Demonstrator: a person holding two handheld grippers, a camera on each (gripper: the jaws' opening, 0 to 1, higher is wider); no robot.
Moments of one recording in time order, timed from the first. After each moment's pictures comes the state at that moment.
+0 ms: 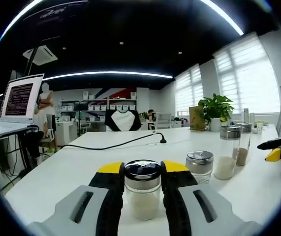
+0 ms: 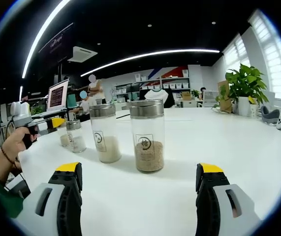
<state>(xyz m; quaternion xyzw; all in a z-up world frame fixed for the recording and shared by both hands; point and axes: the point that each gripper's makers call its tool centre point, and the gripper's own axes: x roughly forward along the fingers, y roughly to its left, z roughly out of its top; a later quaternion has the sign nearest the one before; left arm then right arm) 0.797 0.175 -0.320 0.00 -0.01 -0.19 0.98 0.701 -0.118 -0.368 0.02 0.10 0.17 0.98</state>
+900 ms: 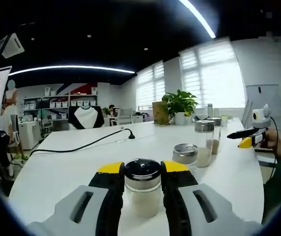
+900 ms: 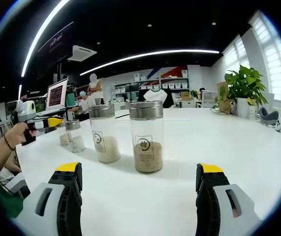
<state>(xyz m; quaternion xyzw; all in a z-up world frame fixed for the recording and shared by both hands) 0.796 0.168 -0.320 0.02 0.01 -0.38 0.93 0.703 -0.120 -0.366 0.01 0.10 0.17 0.98</state>
